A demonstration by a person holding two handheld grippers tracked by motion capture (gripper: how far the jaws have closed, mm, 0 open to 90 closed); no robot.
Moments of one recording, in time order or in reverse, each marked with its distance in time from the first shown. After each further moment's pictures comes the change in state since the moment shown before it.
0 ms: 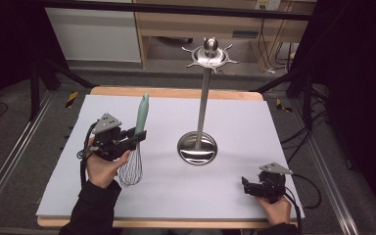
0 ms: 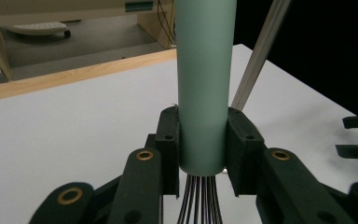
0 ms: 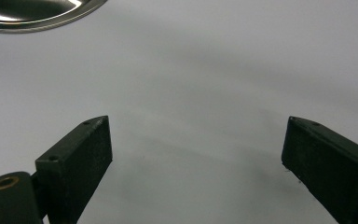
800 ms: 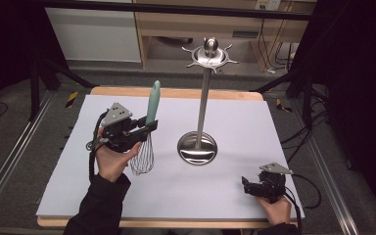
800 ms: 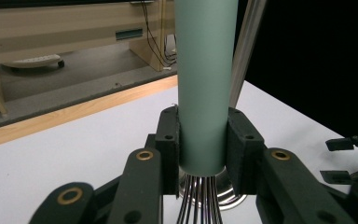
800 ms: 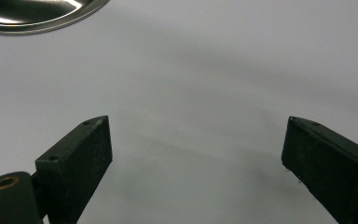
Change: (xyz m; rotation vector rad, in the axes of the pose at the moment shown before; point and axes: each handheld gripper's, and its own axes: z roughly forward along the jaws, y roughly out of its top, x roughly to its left) left arm -0.025 0.033 0.006 -0.077 -0.028 0.066; right arm 0.000 0.000 0.000 -0.003 0.001 0.001
